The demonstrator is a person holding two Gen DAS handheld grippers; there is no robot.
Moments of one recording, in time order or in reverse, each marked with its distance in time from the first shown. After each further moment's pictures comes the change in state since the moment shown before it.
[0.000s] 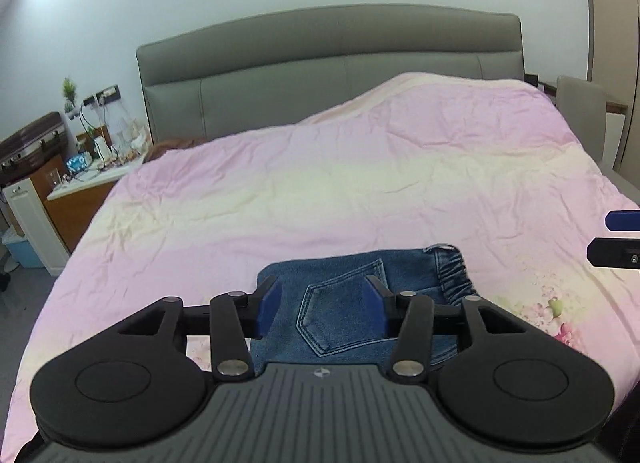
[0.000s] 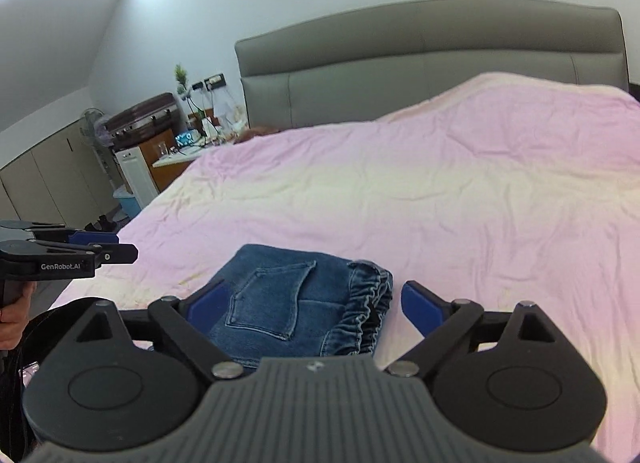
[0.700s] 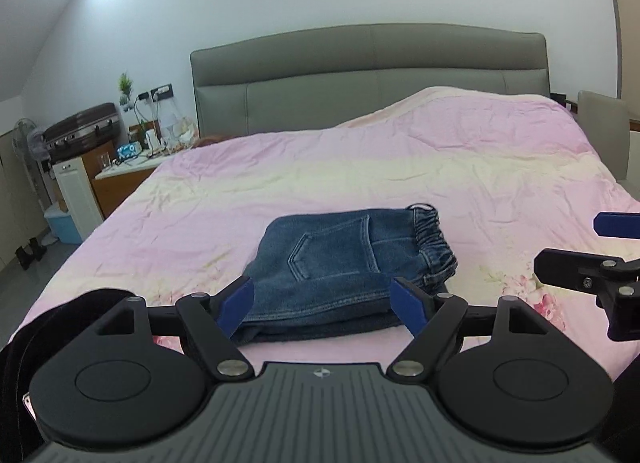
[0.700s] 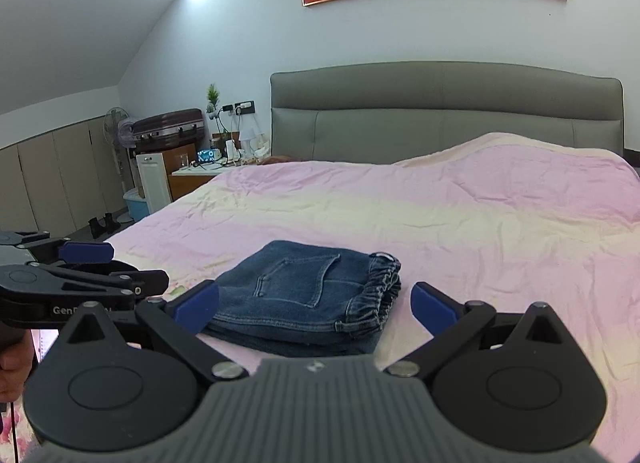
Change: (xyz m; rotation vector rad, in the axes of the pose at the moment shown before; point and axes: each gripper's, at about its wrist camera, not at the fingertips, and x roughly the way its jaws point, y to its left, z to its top) left arm -0.048 -0.071 -0.096 -0.094 -0.033 0.150; right arm -0.075 0.042 -0.091 -0.115 -0.074 -0.006
